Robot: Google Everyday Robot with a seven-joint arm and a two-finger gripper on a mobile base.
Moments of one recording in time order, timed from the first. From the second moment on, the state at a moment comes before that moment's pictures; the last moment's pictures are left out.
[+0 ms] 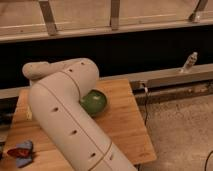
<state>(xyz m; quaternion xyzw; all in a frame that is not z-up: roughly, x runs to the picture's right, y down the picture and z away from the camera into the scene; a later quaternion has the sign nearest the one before) -0.372 0.137 0.817 -0.53 0.03 0.22 0.82</state>
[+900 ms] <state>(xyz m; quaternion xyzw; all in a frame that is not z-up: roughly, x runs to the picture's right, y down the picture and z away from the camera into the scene) -0.358 0.117 0.808 -0.51 0.02 0.24 0.83</state>
